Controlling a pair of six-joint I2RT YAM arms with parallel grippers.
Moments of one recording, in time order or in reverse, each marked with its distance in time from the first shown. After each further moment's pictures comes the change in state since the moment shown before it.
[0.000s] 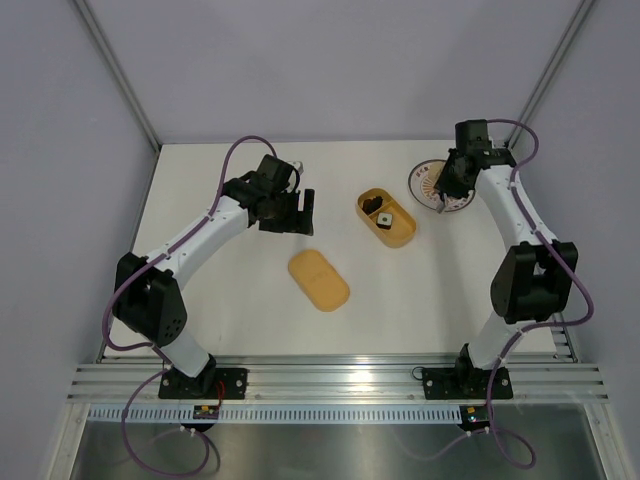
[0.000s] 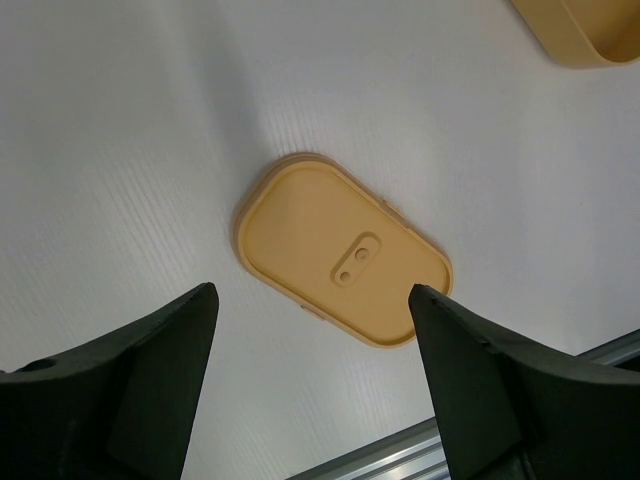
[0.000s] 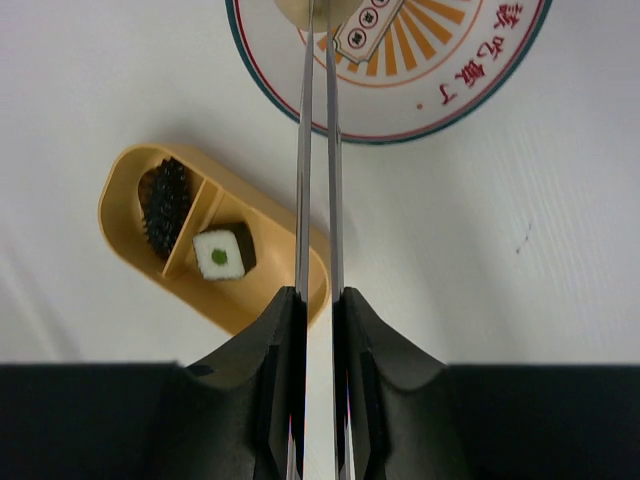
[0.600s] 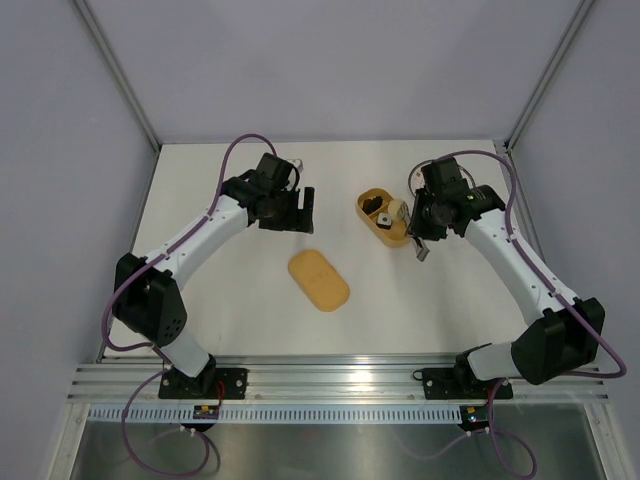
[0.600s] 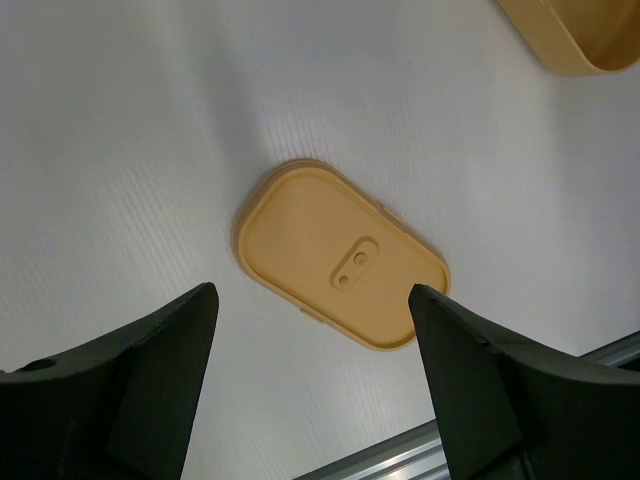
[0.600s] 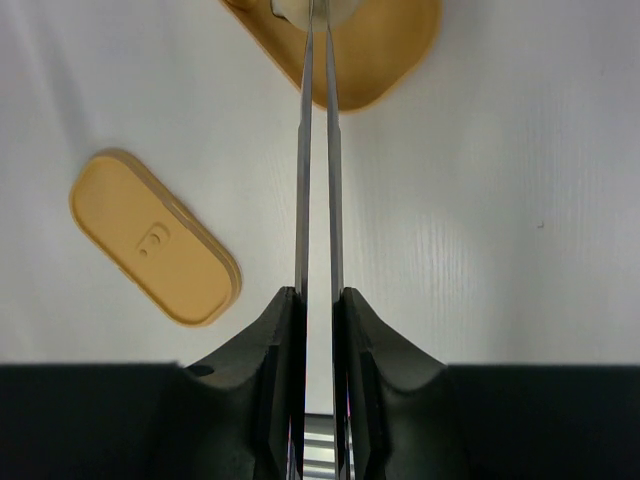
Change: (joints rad) left arm 0.001 -0.001 0.012 0.000 -0.003 0.003; right arm 0.281 -0.415 -0.306 -0.140 -0.035 0.043
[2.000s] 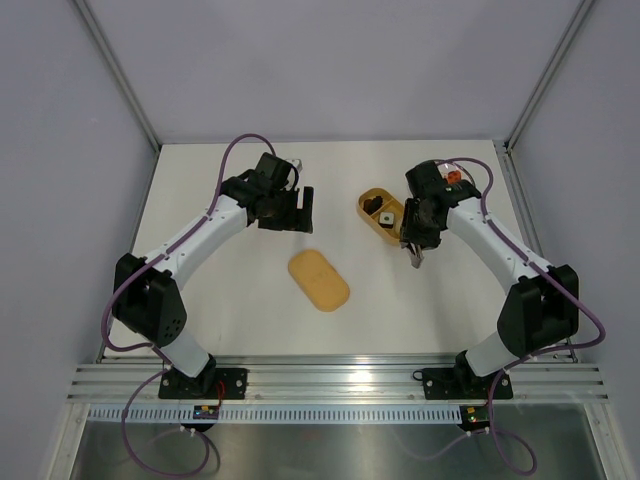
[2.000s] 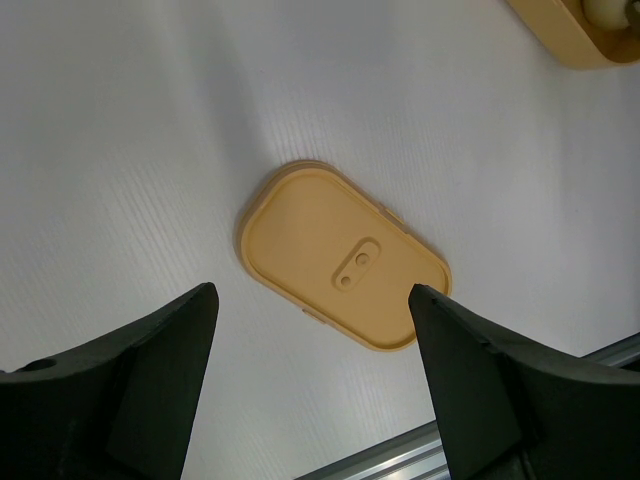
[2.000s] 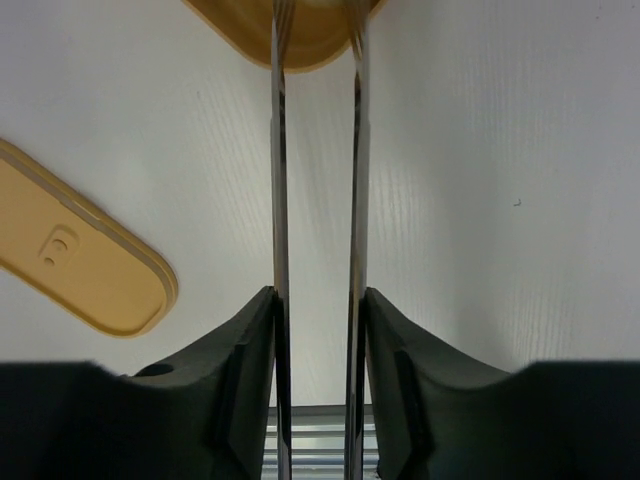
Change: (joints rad) left arm 0.005 -0.002 0.000 0.000 0.000 0.000; right arm 0.014 0.158 -0.018 -0.050 0.047 -0.014
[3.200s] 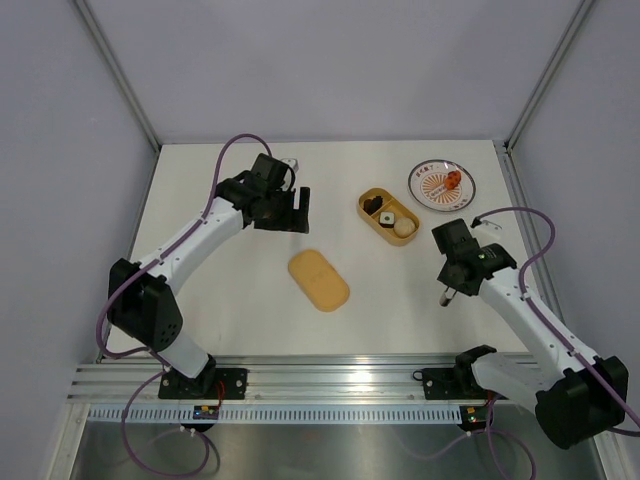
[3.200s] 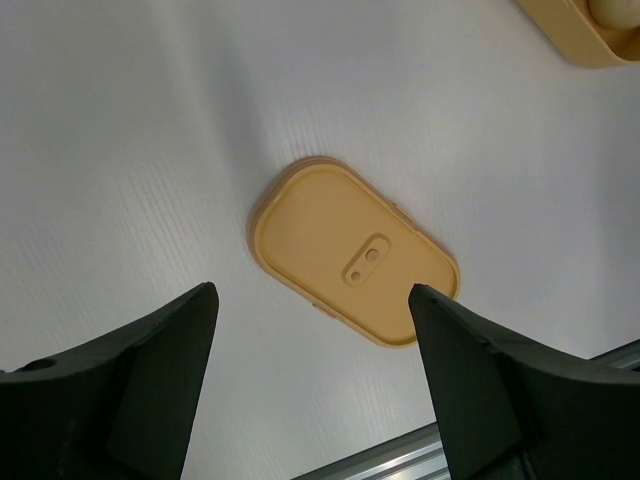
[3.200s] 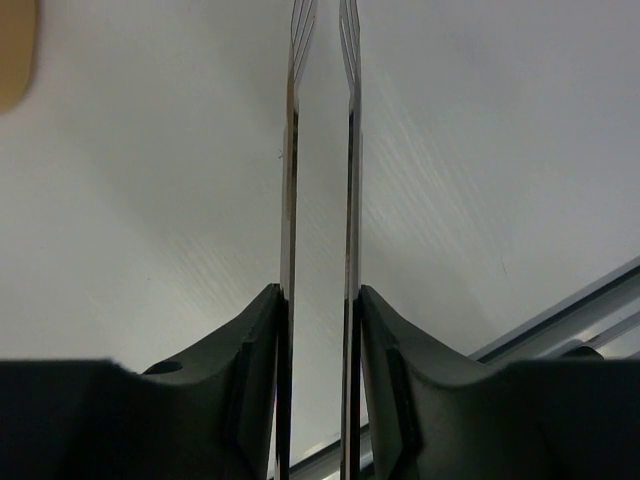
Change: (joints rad) left arm 0.005 -0.032 -0.013 -0.006 -0.022 0.007; right arm 0.003 -0.484 -0.441 -0.021 0.402 0.284
